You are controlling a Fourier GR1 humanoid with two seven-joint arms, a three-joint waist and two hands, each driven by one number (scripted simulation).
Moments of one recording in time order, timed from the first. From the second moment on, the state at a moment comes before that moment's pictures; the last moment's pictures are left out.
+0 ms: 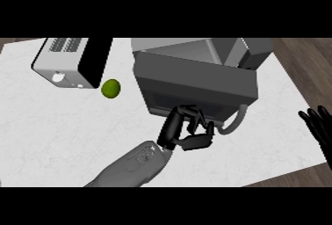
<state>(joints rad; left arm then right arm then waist) -0.67 0.00 -0.89 -0.91 0.58 0.60 -0.51 0.14 -0.43 -0.11 -1.71 -0.29 0.51 -0.55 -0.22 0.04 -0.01</state>
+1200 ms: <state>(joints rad) -0.82 0.00 -0.86 -0.87 0.87 0.79 -0.54 -0.07 -0.64 -0.30 -1.77 -0.13 0.39 -0.54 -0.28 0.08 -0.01</state>
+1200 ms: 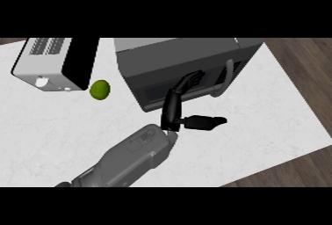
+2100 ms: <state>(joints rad) -0.86 0.00 -0.89 -0.85 0.96 0.77 -0.64 -0.14 -0.56 -0.24 -1.66 -0.28 0.45 -0.49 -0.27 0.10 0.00</state>
